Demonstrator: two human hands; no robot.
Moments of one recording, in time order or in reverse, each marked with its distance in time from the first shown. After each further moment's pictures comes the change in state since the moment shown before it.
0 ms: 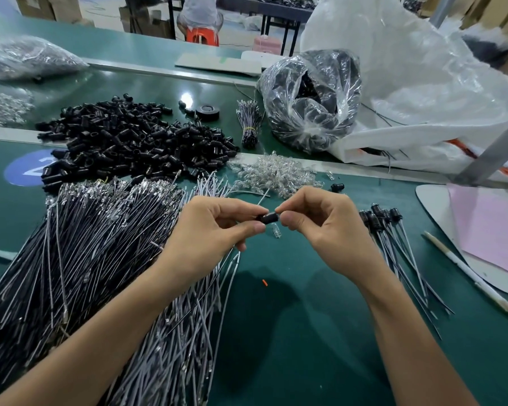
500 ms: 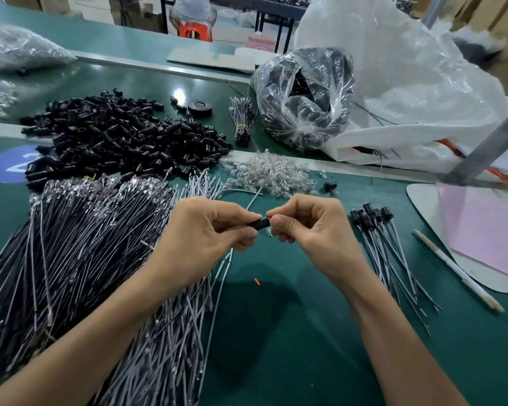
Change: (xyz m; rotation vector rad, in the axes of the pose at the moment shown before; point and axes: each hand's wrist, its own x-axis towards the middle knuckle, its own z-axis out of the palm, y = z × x) left_hand -0.002 -0.001 0.002 0.060 -0.010 0.107; right_hand -0.003 0.004 0.009 0.186 0.028 0.076
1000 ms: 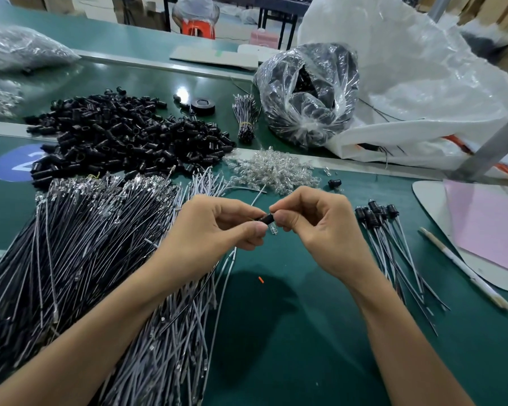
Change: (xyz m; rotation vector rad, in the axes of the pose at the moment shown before) left_hand 0.001 -0.001 0.001 -0.154 -0.071 -0.127; right_hand 0.000 -0.001 -0.001 -0.176 0.024 -0.121
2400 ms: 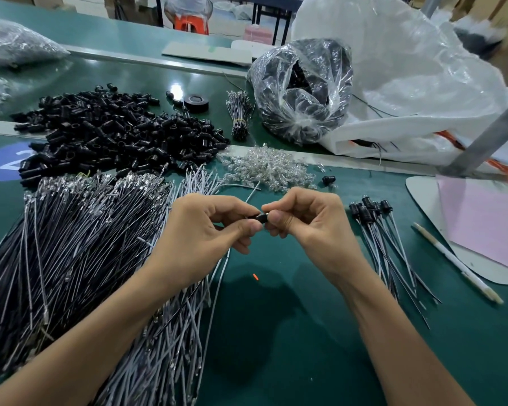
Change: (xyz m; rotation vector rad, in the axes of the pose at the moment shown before) left_hand -0.002 -0.005 0.004 0.126 0.073 0.186; right_hand -0.004 0.003 0.005 0.289 -0.044 0.049
